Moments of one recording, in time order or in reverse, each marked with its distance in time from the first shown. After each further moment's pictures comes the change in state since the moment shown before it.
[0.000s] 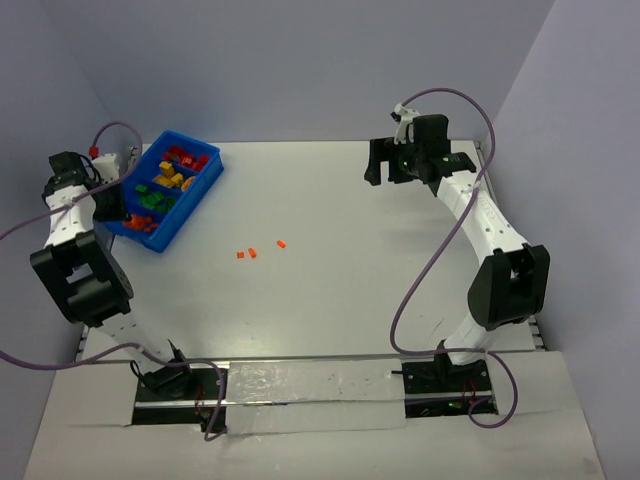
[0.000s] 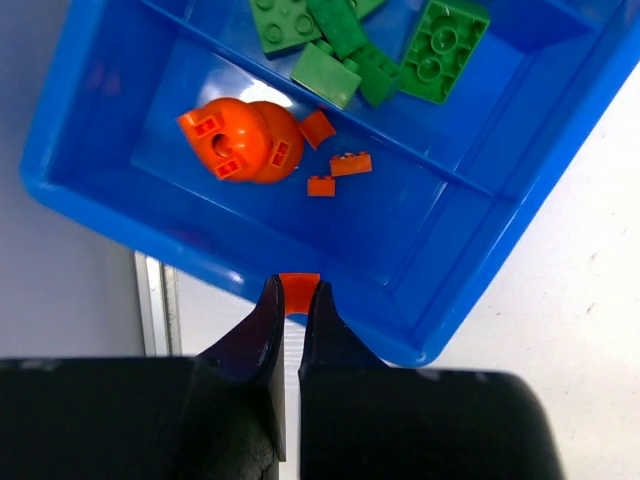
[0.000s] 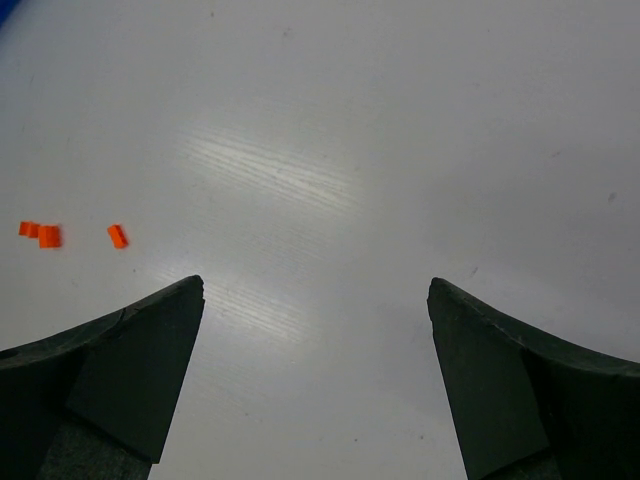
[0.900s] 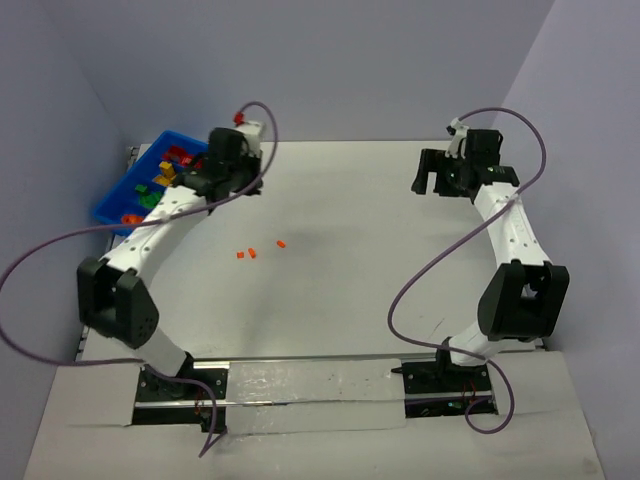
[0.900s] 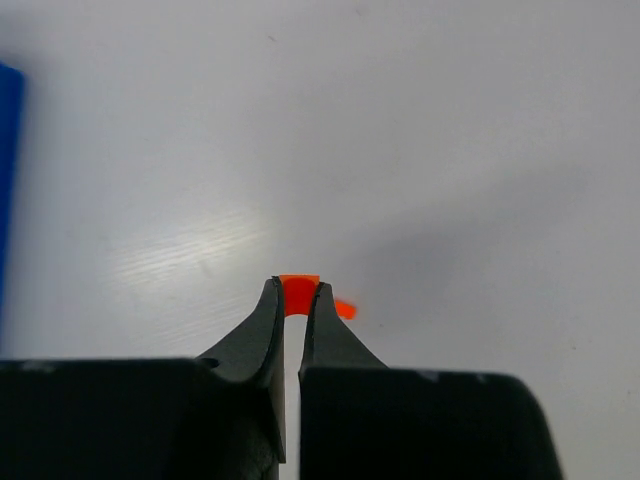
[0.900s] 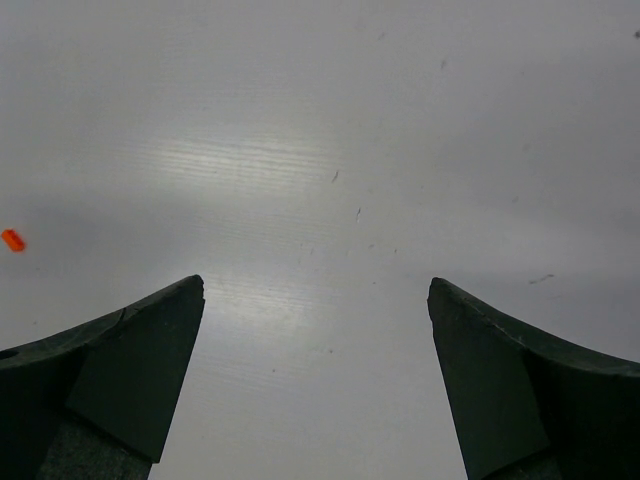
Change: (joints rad) left arm -0.918 -0.164 -0.016 0.207 -0.301 -0.473; right arm -0.285 -0.088 -0.129 -0.093 -0.043 -0.027
